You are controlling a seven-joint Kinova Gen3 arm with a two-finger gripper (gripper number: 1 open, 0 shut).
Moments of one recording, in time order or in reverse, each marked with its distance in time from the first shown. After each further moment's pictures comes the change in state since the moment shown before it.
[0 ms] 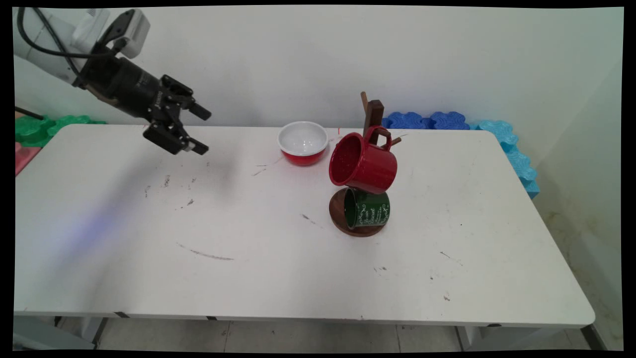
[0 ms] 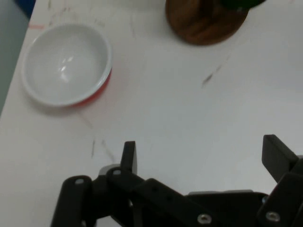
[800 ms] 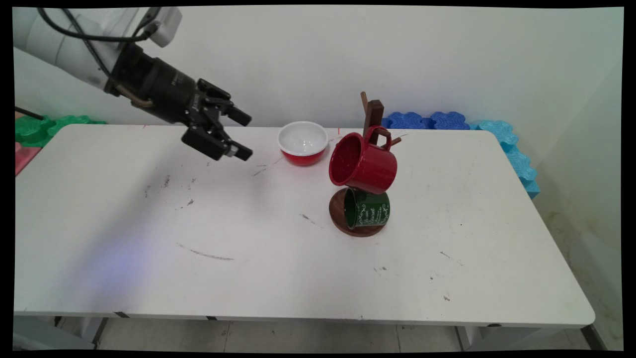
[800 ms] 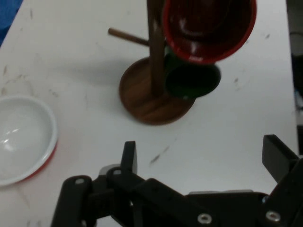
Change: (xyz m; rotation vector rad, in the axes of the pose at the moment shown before) arm 0.055 0.043 0.026 -0.068 0.128 -0.097
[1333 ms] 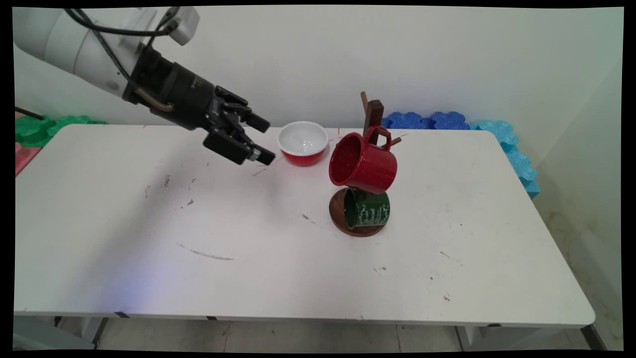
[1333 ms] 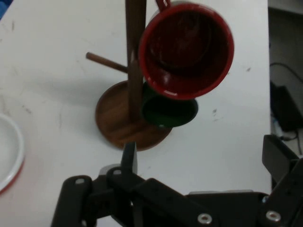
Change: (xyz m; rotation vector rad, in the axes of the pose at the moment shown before) arm 0.015 0.020 0.020 -0.024 0.045 -0.092
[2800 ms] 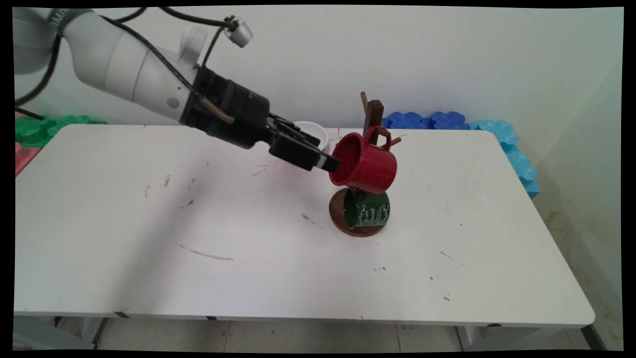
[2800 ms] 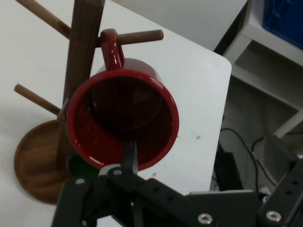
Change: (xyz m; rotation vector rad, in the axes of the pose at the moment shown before) arm 0.026 0.044 0.061 -0.055 0.103 -0.282
